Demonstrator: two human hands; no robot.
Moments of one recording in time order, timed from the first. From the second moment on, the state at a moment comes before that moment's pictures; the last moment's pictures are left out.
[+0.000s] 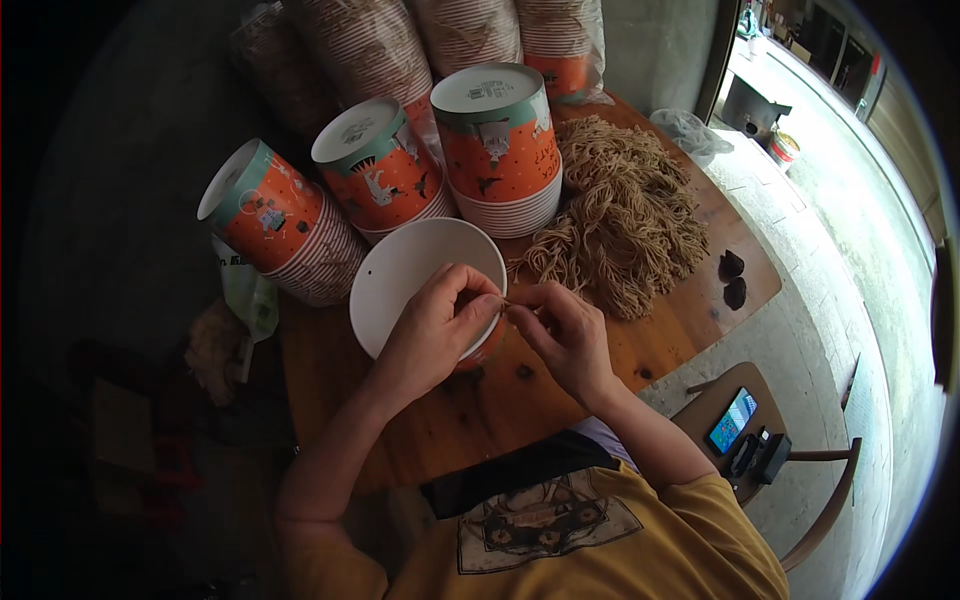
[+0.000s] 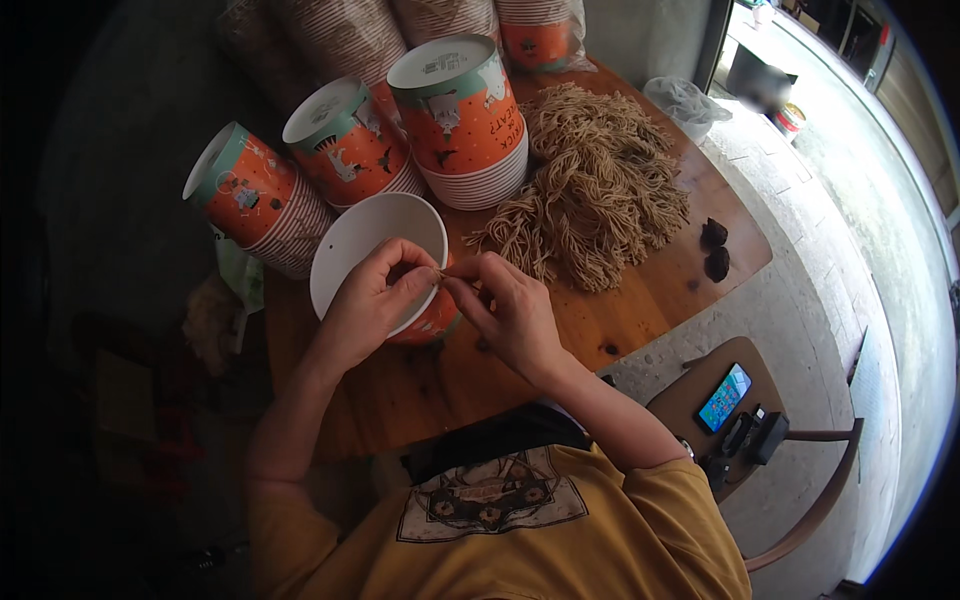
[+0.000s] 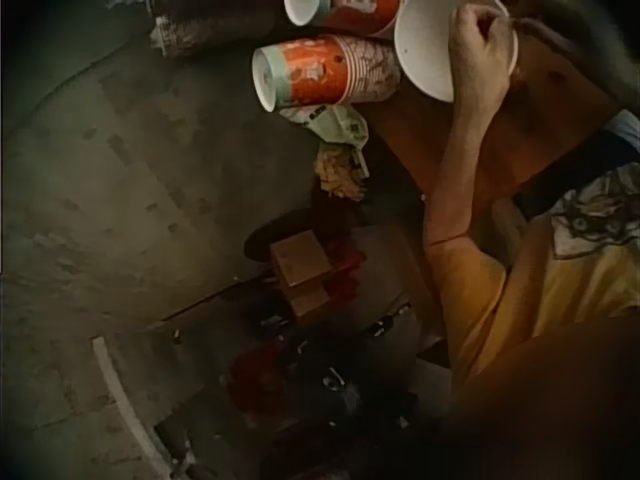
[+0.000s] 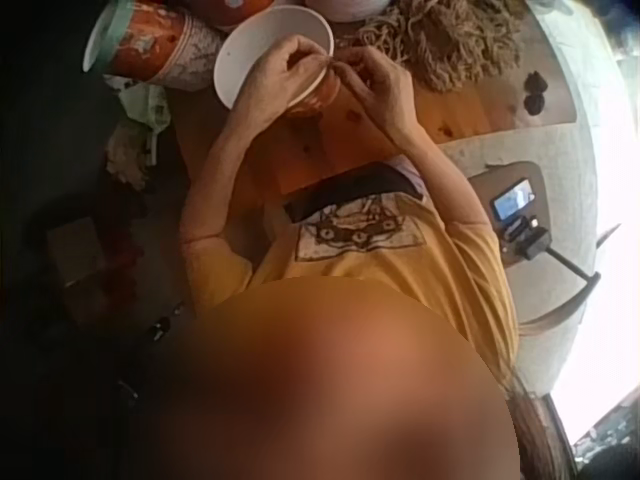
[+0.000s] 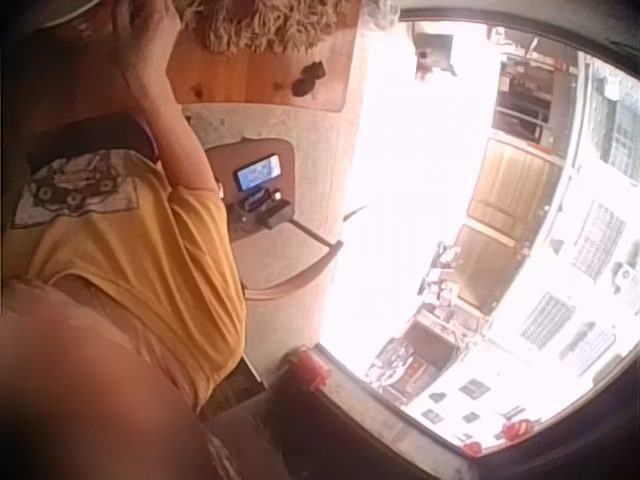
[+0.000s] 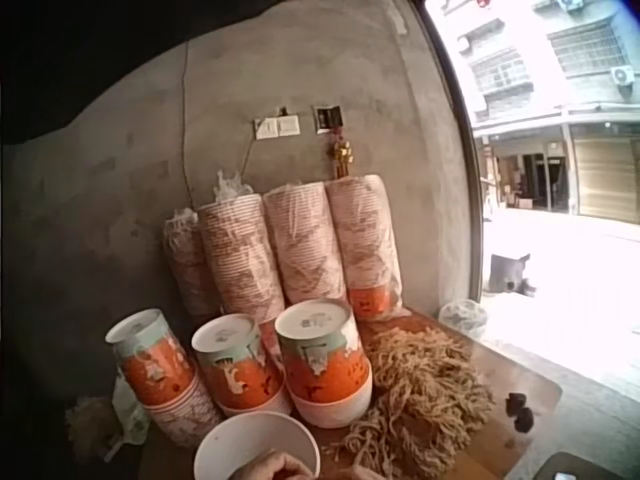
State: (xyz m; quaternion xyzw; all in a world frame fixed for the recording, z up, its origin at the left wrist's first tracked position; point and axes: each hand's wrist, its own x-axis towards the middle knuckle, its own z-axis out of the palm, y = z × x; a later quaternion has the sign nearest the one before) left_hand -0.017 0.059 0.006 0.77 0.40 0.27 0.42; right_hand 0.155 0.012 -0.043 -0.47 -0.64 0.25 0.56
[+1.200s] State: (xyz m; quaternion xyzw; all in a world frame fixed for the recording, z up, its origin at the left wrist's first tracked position) left_hand -0.008 0.059 0.014 0.88 0.34 0.29 0.16; right_hand 0.156 0.012 -0.056 -0.46 -0.58 0.36 0.56
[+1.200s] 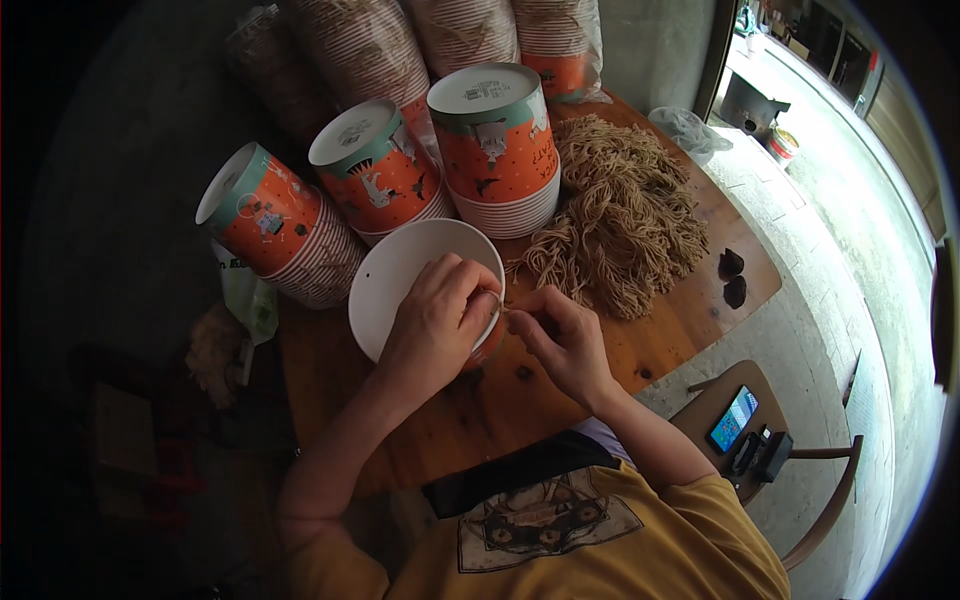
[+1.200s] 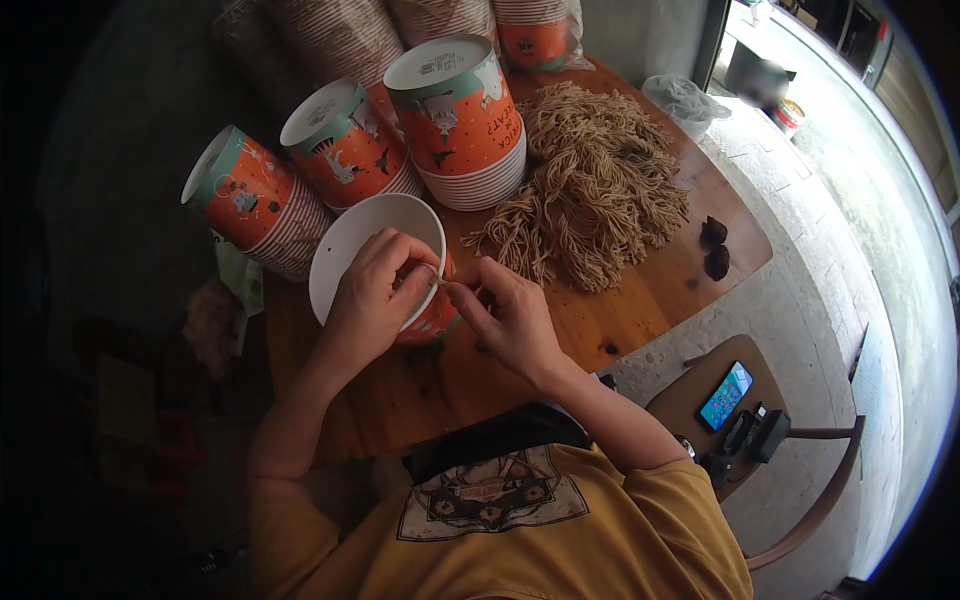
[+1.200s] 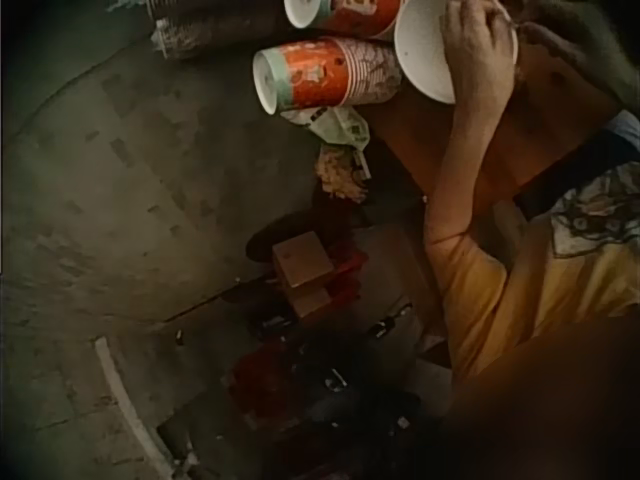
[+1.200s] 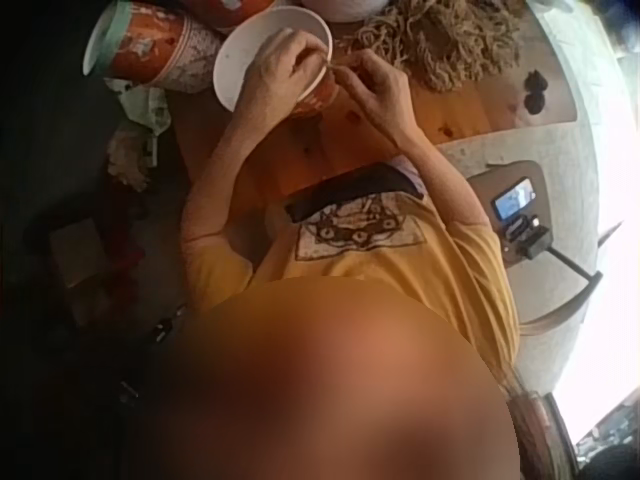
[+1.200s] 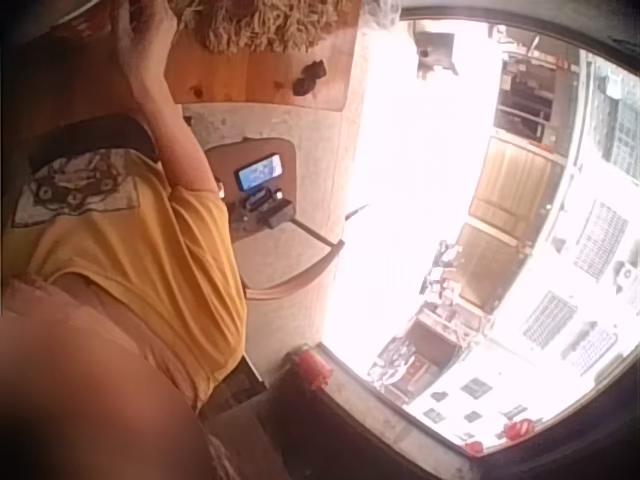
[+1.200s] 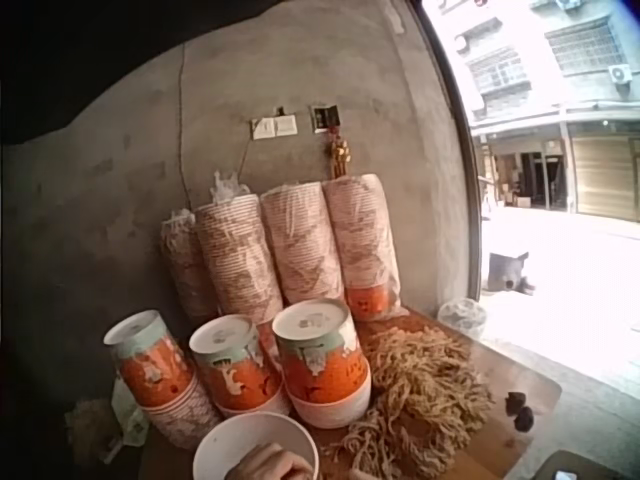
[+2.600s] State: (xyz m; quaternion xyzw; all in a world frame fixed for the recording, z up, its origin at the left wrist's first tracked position) left_hand 0.001 0.055 0.012 0.82 0.36 0.34 0.28; right_hand 0.160 0.020 -0.052 -0.44 -0.55 0.40 0.58
